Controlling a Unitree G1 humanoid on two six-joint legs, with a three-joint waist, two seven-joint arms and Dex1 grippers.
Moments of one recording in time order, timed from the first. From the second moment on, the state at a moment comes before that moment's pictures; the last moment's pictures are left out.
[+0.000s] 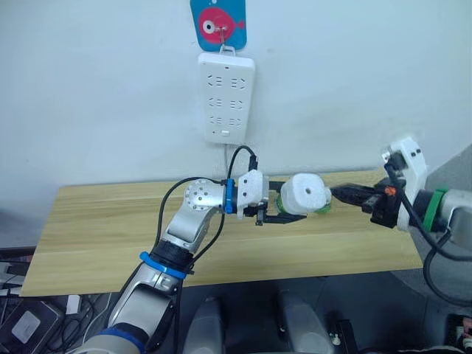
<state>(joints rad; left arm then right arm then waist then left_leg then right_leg) -0.62 0.27 -0.30 0.20 -0.22 -0.14 -1.21 -0.37 -1.21 -0.13 -0.50 1.79 0.99 -0.11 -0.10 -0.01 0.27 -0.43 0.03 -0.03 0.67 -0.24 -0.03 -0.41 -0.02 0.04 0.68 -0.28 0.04</state>
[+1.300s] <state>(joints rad) -0.63 0.28 -0.32 0.25 -0.18 -0.18 -1.24 -0.64 -1.01 0.01 -0.35 1.52 1.23 0.09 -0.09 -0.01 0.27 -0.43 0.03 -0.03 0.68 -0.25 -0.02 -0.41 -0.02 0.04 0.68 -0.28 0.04</state>
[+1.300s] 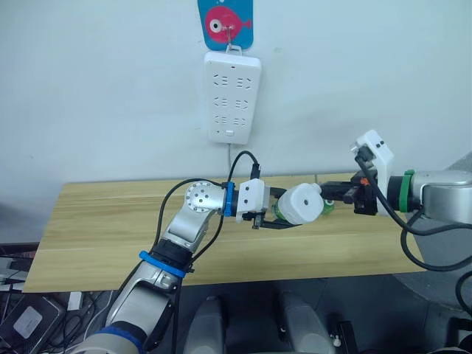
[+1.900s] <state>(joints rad) -0.62 0.28 -0.35 0.24 -0.15 -0.16 -1.24 -0.73 -0.93 0.03 -0.36 1.60 1.25 0.02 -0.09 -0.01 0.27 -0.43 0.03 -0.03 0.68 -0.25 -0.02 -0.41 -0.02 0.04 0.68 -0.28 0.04</state>
